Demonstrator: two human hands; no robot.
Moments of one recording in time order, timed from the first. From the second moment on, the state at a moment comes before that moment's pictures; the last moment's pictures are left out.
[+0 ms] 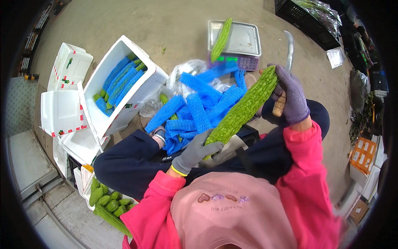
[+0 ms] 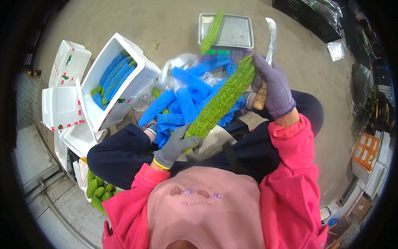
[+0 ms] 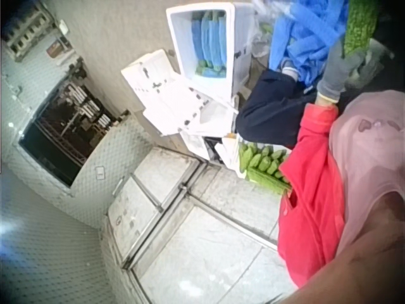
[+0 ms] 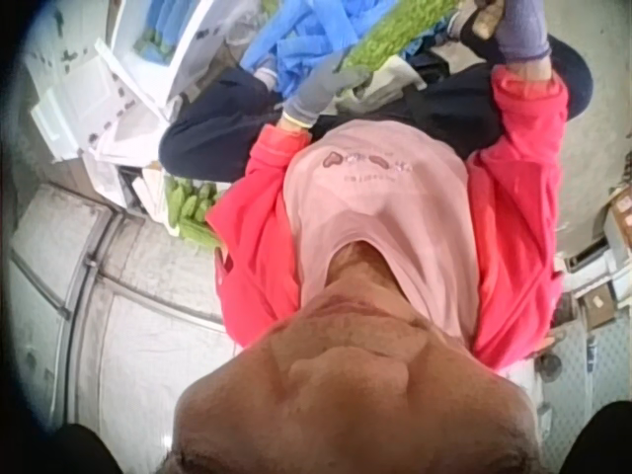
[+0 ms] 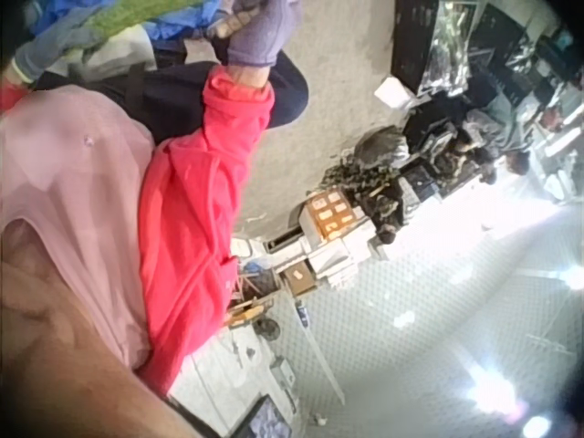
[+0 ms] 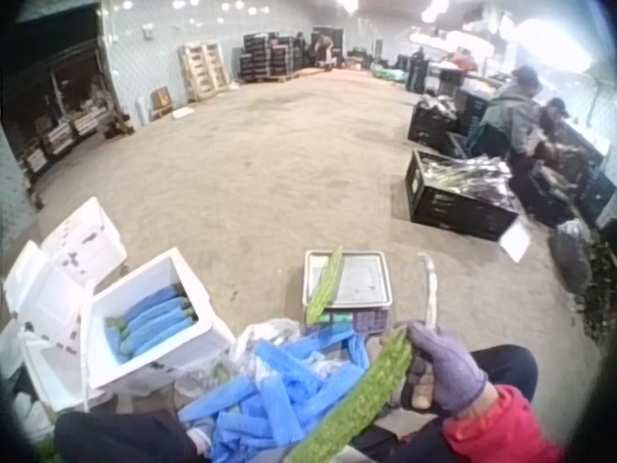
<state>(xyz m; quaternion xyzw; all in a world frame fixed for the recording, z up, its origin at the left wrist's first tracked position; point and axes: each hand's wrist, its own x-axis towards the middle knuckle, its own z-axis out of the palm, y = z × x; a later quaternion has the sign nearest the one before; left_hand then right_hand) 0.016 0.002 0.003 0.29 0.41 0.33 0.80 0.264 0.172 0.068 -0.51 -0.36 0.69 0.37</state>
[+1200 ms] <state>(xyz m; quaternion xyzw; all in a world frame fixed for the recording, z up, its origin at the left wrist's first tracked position) 0.104 0.287 -0.220 0.17 0.54 0.51 0.65 0.304 0.167 0.102 -0.55 -0.40 0.65 0.33</state>
